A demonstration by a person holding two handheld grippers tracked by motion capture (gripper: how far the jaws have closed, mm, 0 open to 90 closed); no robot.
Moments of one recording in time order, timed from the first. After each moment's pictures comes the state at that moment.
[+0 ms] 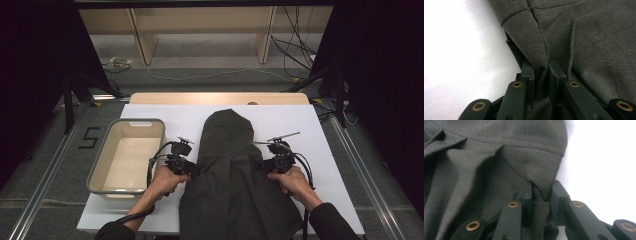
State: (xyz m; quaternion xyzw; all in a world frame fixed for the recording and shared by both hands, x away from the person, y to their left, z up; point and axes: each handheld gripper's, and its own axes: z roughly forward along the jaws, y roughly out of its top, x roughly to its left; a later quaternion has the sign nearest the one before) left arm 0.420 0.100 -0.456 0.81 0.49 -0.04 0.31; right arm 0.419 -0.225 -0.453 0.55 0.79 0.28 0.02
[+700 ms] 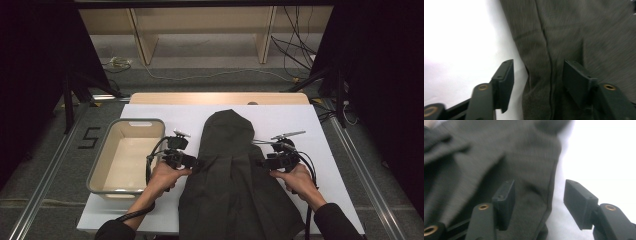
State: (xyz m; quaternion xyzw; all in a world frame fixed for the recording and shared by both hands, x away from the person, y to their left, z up) left arm 0.426 0.107 -0.431 0.78 0.53 -0.01 0.34; right arm 0.413 -0.233 -0.434 0.51 0.79 0.33 0.08
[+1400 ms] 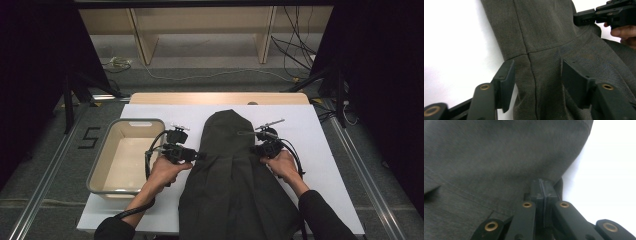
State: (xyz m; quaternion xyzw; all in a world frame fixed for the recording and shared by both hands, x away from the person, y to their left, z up) left arm 0.428 0.105 -0.417 0.78 0.51 0.00 0.37; right arm 0.468 -0.201 -0.458 0.50 0.81 0.28 0.09
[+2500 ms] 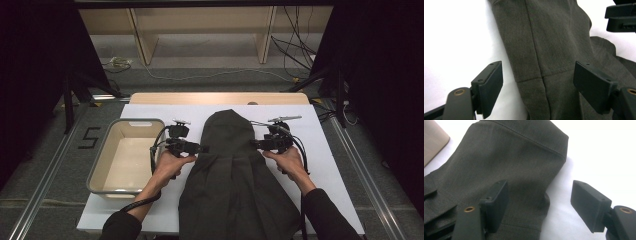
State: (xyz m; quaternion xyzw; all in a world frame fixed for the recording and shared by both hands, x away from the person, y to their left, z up) left arm 0.455 0.101 -0.426 0.75 0.53 0.01 0.38; right arm 0.467 -0.226 -0.437 0.51 0.77 0.37 0.11
